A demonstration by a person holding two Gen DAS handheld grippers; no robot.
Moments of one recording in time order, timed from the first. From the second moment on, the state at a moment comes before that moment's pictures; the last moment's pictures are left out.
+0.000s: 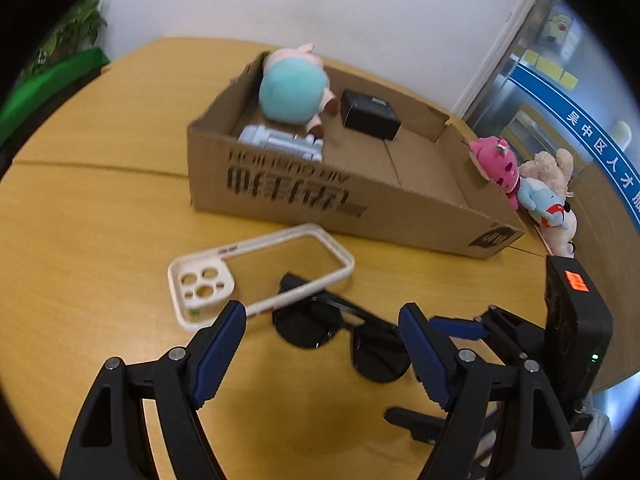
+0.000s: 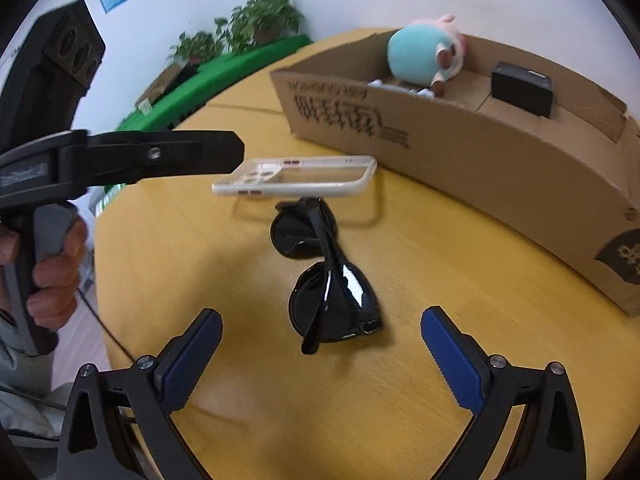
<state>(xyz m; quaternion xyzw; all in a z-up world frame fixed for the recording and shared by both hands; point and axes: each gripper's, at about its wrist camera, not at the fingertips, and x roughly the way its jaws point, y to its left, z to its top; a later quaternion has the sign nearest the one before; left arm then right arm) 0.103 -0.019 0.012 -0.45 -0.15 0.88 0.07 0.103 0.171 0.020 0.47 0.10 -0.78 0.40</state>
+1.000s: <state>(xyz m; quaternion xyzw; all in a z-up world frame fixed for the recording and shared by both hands) 0.075 0.047 -0.045 -0.54 -0.22 0.79 0.20 0.137 0.234 -0.002 0.50 -0.01 -0.81 0.30</state>
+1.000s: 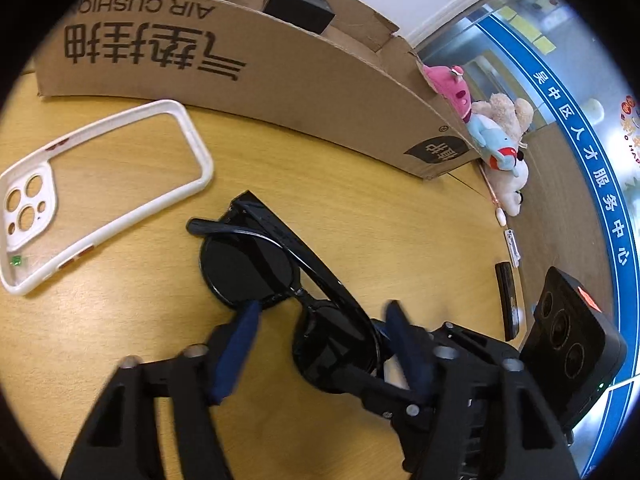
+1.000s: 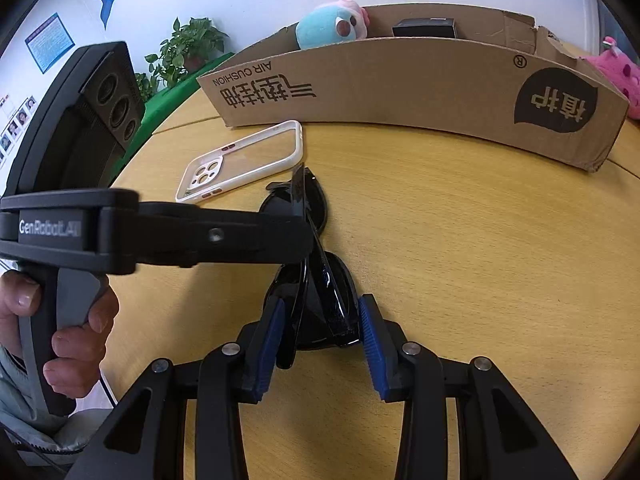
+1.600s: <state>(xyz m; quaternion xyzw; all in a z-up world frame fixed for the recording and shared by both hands) 0.071 0.068 -0.031 -0.53 -0.20 0.80 0.21 0.127 0.231 -0.004 0.49 -0.04 -0.80 0.34</state>
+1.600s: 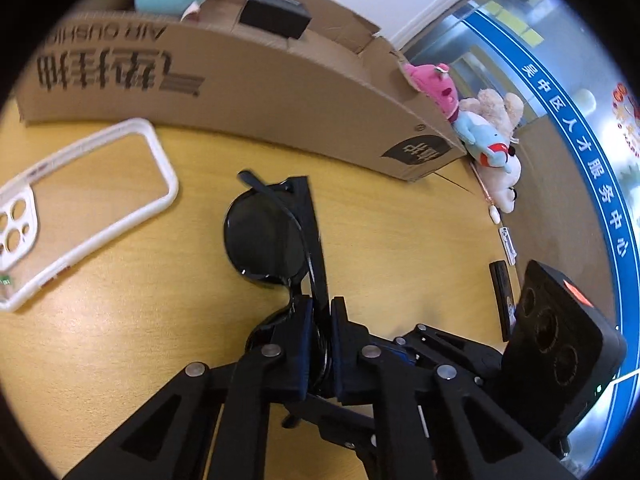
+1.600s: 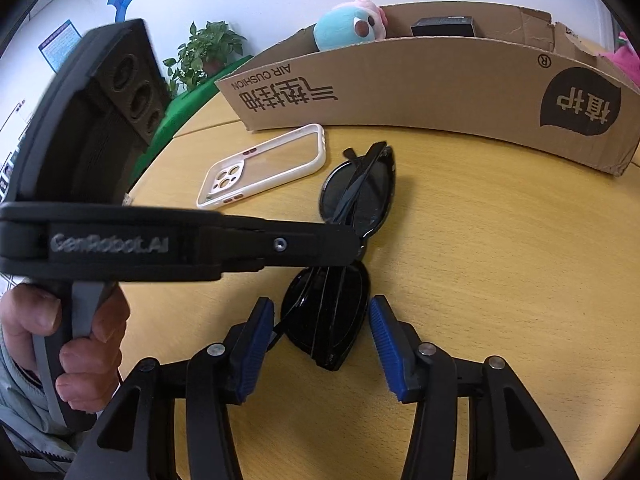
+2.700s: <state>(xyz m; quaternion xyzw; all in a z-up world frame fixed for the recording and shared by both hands) -0.062 0.115 0.151 -0.35 -0.05 0.89 0.27 -0.013 0.276 0.167 0.32 -0.07 -0.89 0.31</state>
